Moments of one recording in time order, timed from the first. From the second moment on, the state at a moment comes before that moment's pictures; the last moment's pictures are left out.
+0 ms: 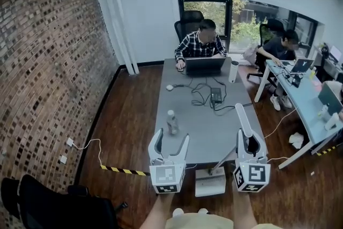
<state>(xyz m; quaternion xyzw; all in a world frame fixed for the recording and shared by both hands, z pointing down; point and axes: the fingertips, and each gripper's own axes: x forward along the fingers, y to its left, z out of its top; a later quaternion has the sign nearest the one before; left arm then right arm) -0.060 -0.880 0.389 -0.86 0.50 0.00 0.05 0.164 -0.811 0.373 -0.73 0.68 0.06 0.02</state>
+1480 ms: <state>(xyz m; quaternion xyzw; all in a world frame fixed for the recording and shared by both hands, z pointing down) -0.060 -0.875 0.382 -0.87 0.49 0.01 0.05 0.150 -0.814 0.383 -0.71 0.70 0.06 0.01</state>
